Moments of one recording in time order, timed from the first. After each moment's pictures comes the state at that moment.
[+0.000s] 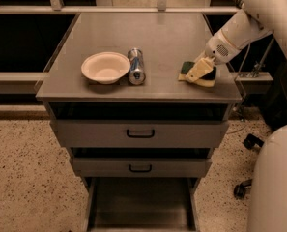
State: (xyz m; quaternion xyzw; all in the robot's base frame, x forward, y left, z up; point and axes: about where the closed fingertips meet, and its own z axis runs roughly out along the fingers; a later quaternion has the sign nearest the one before) arm 0.673 -0.175 0.831 -0.50 0.82 0.18 0.21
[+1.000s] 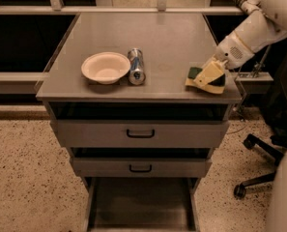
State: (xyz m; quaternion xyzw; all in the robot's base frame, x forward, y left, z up) arm 0.635 -0.183 0.846 -0.49 0.82 0.23 0.20
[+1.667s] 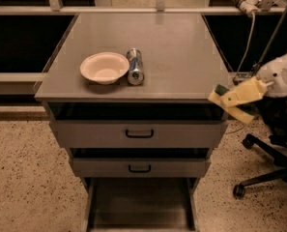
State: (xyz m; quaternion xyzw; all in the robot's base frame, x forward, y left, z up) arm 0.518 -0.220 0.871 -0.35 0.84 0.36 0.22
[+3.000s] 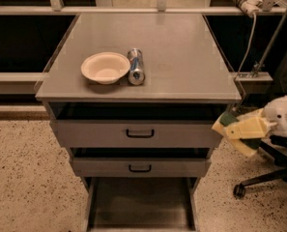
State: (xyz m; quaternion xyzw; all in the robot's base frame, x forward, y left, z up) arm 0.466 -0.231 0.822 -0.31 0.86 0.33 0.26
